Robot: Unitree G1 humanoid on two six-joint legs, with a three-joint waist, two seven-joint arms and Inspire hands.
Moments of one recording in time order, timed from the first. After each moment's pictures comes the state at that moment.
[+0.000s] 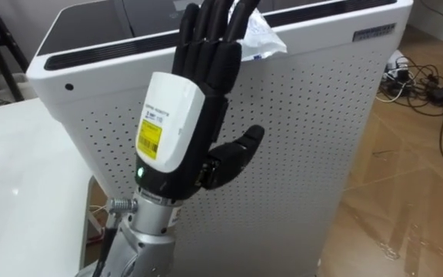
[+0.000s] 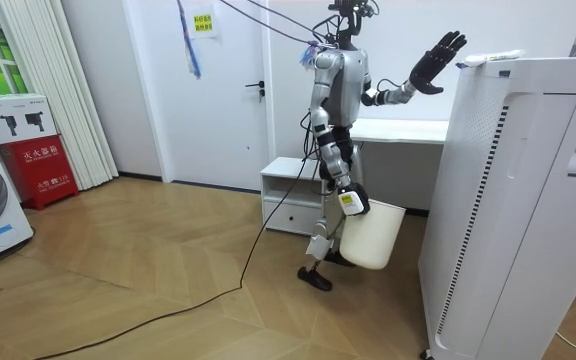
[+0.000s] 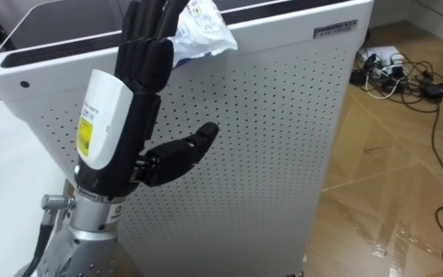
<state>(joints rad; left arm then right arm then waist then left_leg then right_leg) -0.27 0.35 -0.43 -0.12 0.78 -0.27 0.64 0.07 -0.30 0.25 0.98 0.35 -0.06 0.07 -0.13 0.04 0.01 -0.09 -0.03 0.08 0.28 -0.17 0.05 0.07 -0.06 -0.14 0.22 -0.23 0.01</state>
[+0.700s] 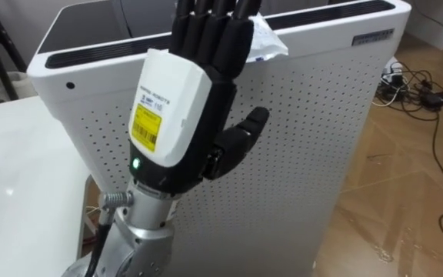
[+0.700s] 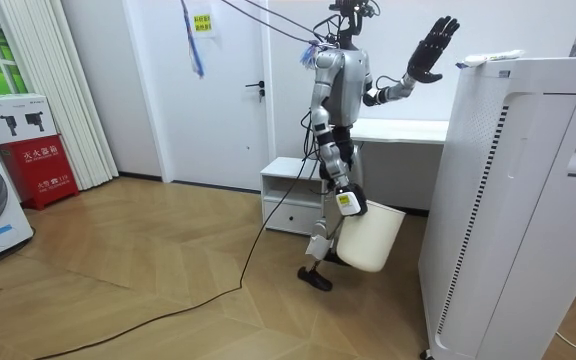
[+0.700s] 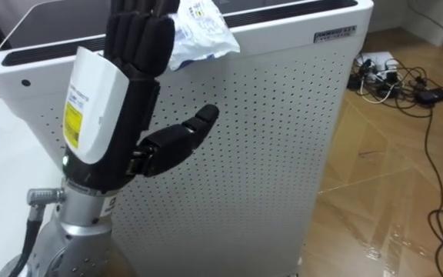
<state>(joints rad) -0.29 0.35 -0.40 -0.24 0.87 -0.24 0.62 0.07 -0.28 0.24 1.01 0.36 -0.06 0.05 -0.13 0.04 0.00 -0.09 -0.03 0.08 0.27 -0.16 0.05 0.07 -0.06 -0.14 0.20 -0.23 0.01</state>
